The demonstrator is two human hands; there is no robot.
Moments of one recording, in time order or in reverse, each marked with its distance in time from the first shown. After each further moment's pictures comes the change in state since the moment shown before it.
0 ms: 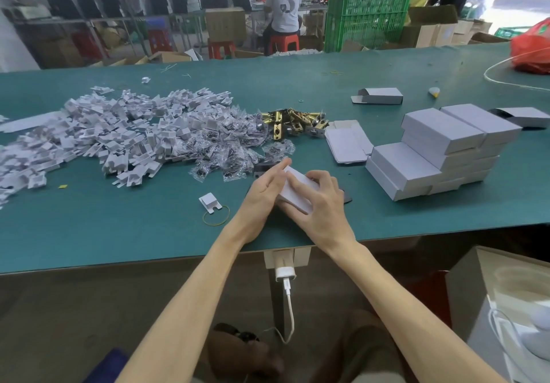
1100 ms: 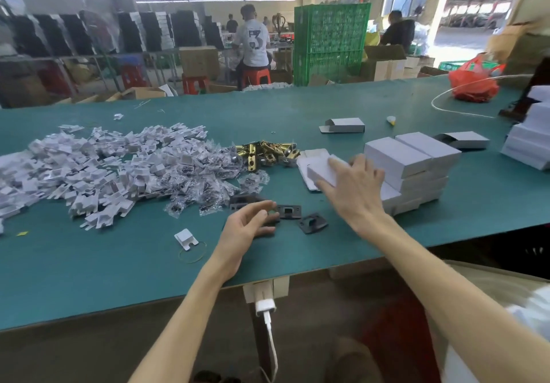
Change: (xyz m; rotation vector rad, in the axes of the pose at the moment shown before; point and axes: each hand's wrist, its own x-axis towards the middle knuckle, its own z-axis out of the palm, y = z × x) left_hand -0.001 -0.007 0.003 -0.045 0.028 0.021; right_hand 0.060 0.031 -0.100 -0.609 0.091 0.271
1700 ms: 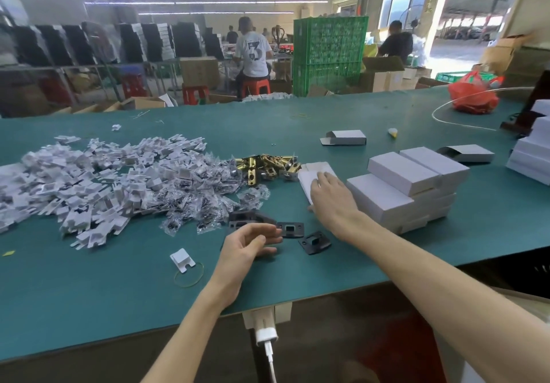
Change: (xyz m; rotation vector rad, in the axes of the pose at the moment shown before) left_hand 0.005 -0.006 -0.001 -0.024 0.004 -0.004; right_hand 0.045 -0.021 0.044 -0.321 -0.272 -0.318
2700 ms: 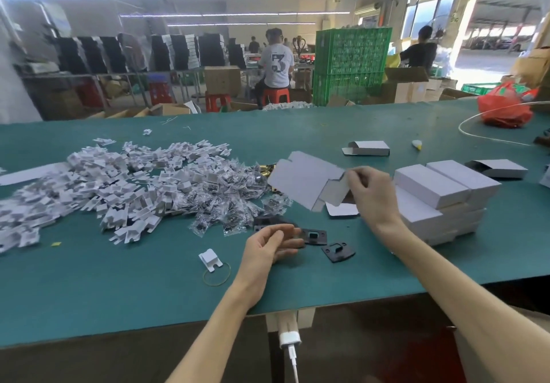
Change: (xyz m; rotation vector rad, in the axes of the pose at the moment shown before) left_hand -0.001 0.006 -0.001 -0.190 0.053 -0.024; right_hand -0.033 0.003 -0.052 1.223 0.440 0.298
